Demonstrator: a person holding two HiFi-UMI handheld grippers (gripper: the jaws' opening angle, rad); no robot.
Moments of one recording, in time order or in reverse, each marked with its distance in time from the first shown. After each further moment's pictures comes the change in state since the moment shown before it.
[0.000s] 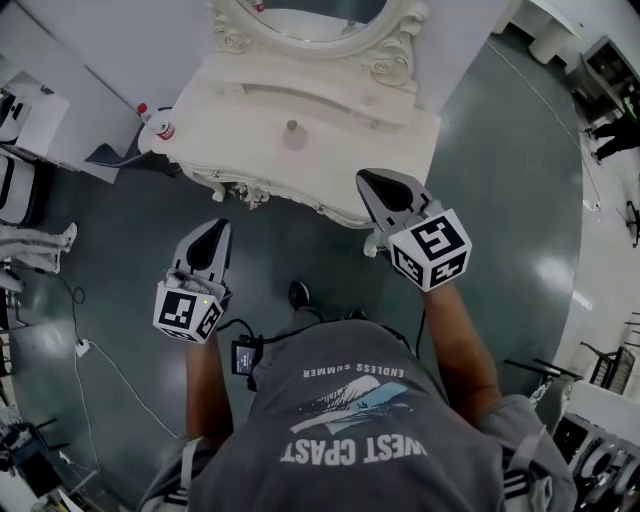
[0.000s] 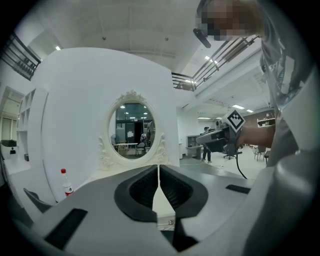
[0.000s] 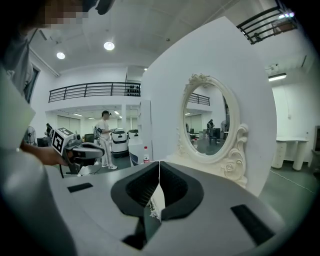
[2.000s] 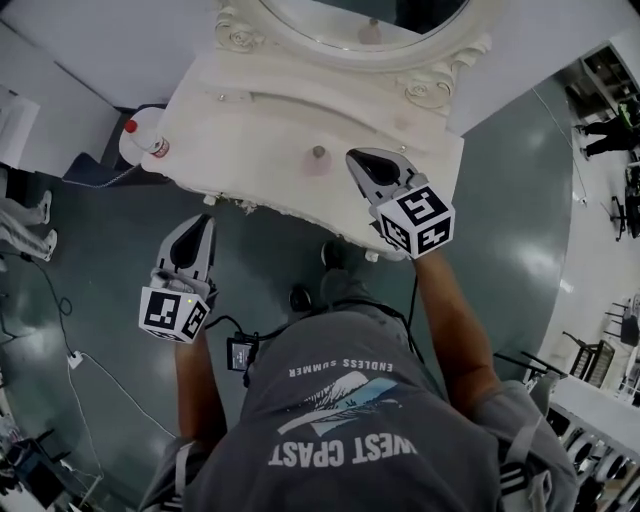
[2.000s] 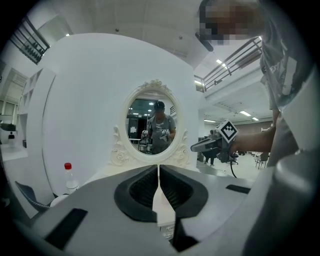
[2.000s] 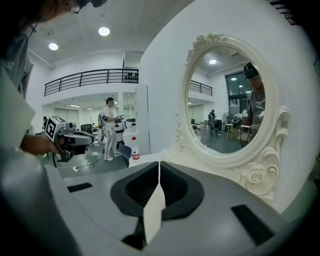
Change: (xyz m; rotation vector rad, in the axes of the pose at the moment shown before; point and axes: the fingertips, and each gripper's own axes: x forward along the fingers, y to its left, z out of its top) left arm 0.076 0.194 -0.034 -0.111 0.033 -0.006; right arm 0.228 -0.056 -0.003 -0.013 0.139 -0.001
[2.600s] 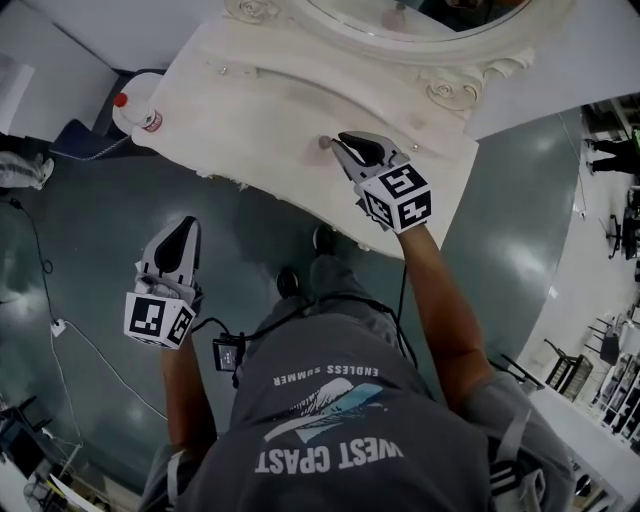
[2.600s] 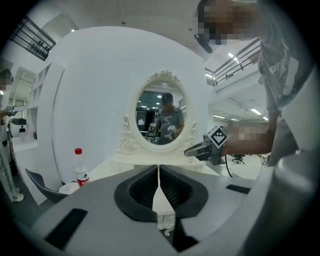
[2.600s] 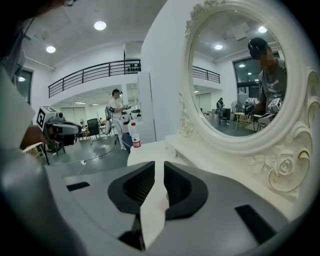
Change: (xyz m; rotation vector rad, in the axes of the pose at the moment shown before) left arm -0.001 0.025 -0.034 -0.062 0.088 0.084; right arm 0.089 -0.021 -0.050 0.013 0.118 0.097
